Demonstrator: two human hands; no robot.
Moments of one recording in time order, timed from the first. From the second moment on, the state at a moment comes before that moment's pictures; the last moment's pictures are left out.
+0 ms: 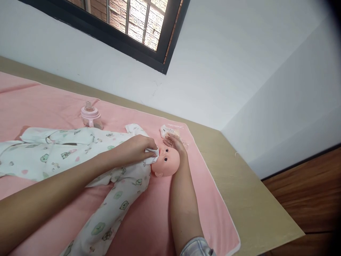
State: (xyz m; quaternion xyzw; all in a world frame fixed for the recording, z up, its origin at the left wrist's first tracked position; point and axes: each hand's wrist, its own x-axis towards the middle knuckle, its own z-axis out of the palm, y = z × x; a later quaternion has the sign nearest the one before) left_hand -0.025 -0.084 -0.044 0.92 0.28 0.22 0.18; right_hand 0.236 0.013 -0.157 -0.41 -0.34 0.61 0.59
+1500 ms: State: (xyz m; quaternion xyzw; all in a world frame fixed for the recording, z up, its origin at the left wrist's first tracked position) left_hand -0.028 -0.074 -0.050 0.91 0.28 0.26 0.12; right_hand 0.232 0.009 -0.154 -0.42 -0.37 0.60 0.58
